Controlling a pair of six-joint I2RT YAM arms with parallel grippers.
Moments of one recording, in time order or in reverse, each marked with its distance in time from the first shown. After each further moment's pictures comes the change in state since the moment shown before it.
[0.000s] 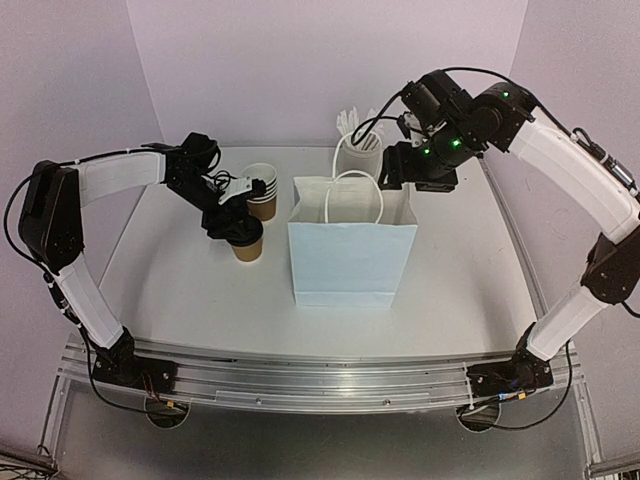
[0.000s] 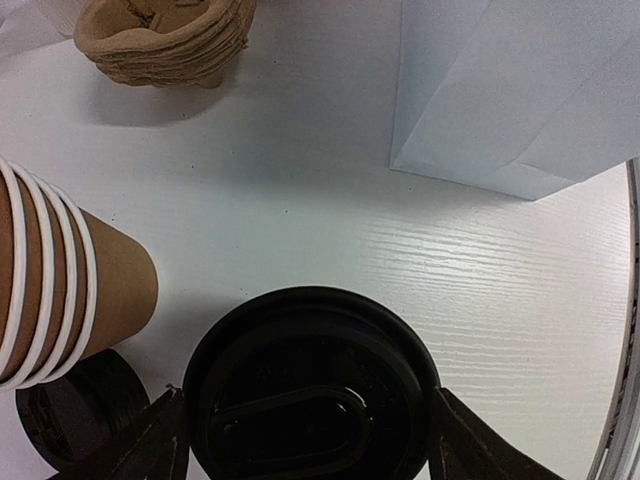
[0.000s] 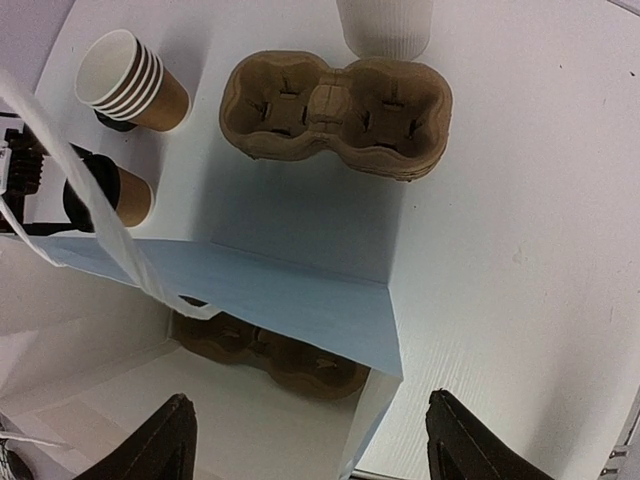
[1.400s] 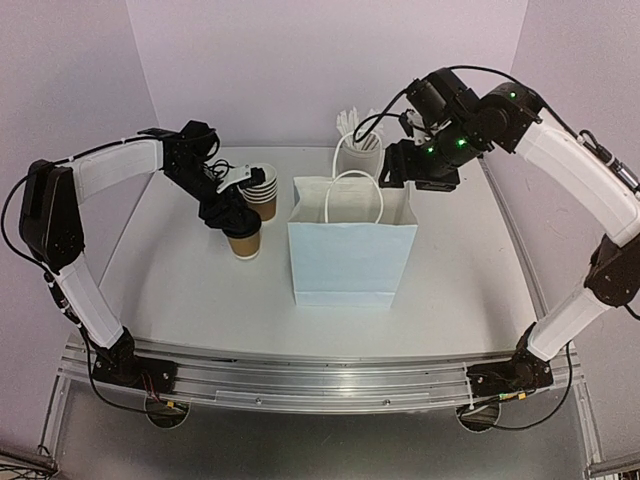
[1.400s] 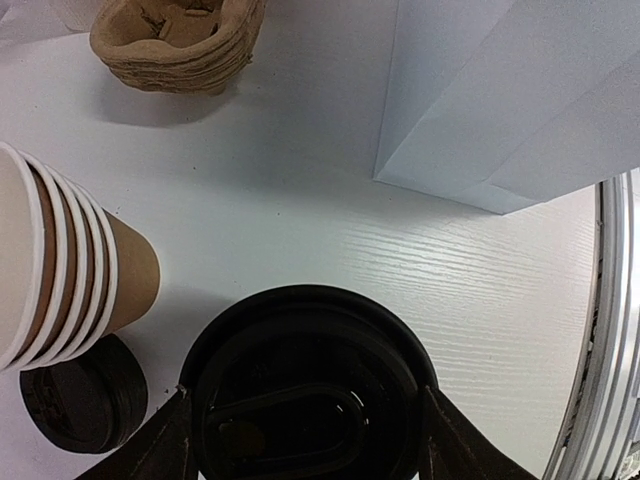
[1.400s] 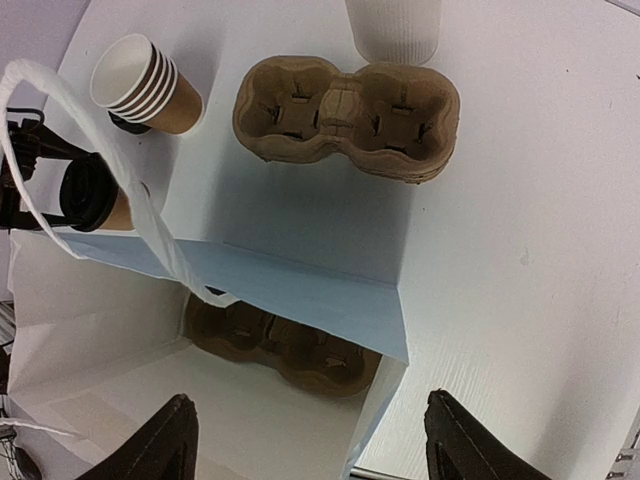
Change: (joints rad) left arm -0.002 0.003 0.117 -0.151 0.009 -0.047; right arm 0.000 -0.024 -0.011 0.017 -0.017 0.003
